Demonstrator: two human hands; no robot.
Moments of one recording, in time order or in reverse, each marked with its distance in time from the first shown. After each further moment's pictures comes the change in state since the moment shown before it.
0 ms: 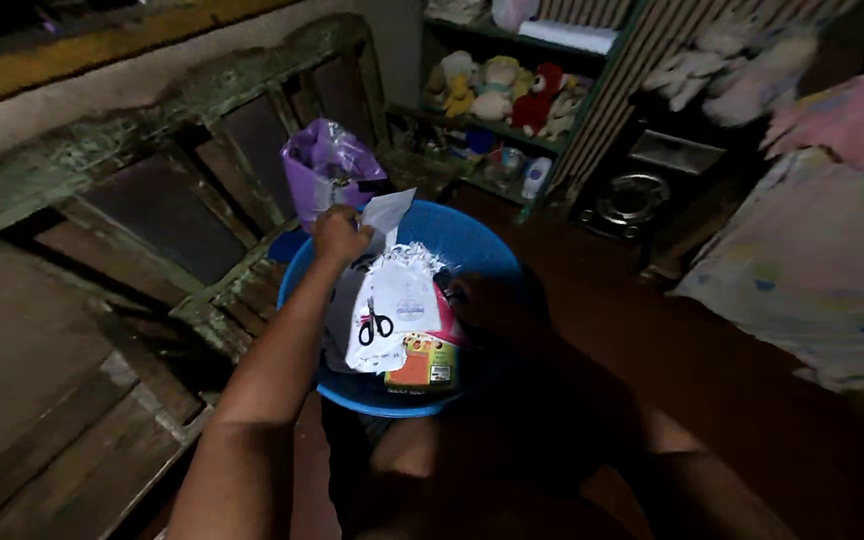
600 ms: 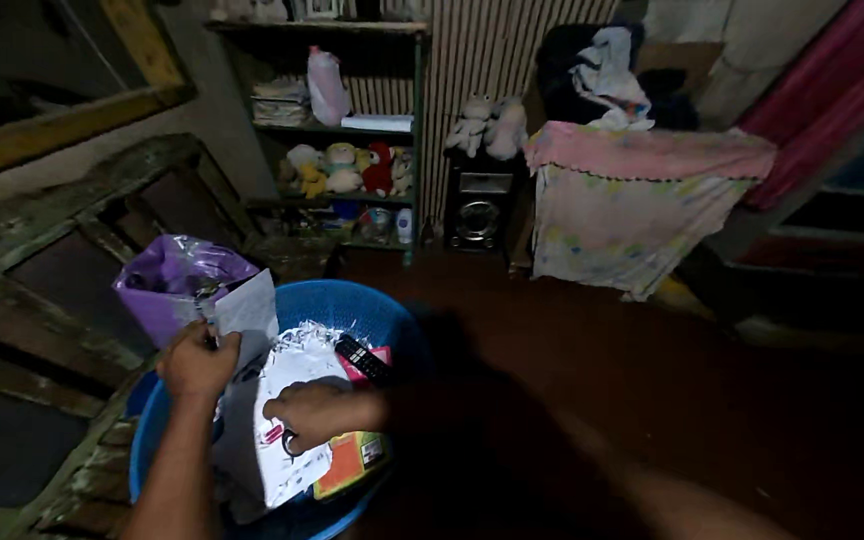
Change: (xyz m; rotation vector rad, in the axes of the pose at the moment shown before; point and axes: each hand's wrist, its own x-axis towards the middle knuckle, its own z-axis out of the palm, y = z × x) left_hand -0.010 -0.012 0.000 -0.099 0.116 0.052; right_hand 0.047 -0.102 0.074 -0.093 -0.103 -0.333
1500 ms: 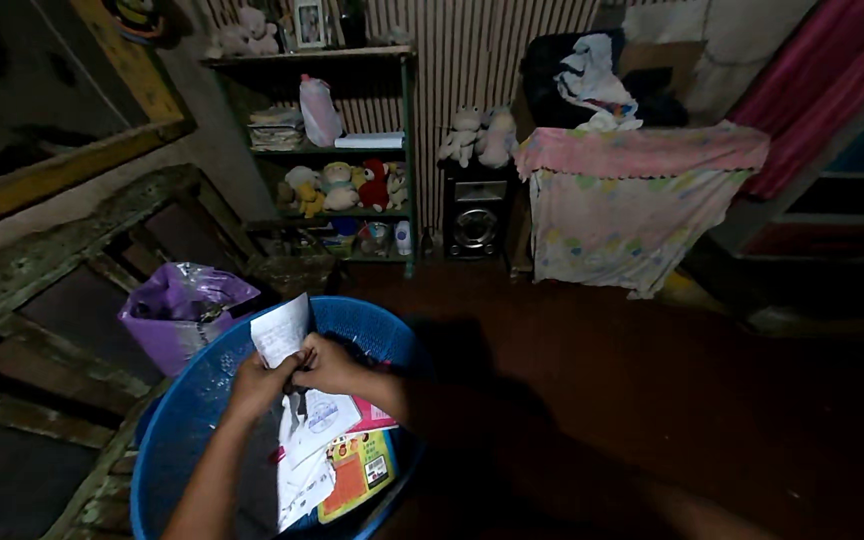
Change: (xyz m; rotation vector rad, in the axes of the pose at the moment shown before) left_hand -0.028 0.057 0.035 -0.596 -0.360 -0.083; right_hand 0.001 0.054 -0.048 0.733 0.565 0.226
